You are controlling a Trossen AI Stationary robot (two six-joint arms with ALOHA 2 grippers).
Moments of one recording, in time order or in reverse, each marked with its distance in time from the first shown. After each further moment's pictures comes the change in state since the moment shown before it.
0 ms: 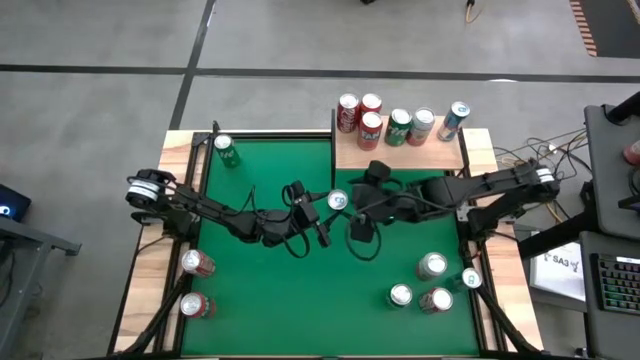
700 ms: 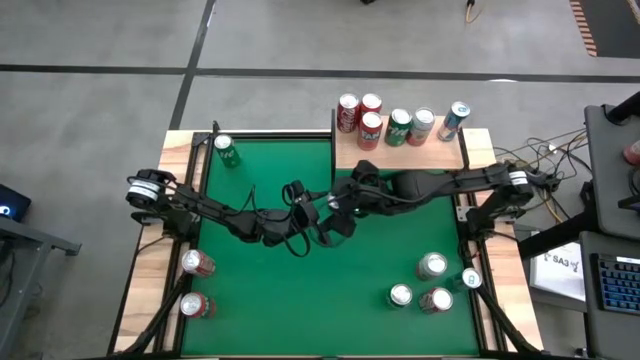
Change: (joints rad) left arm 0.000 0.000 0.001 0.001 -0.003 -0.008; right arm -0.096 0.192 0.174 -0.176 -0.082 0.220
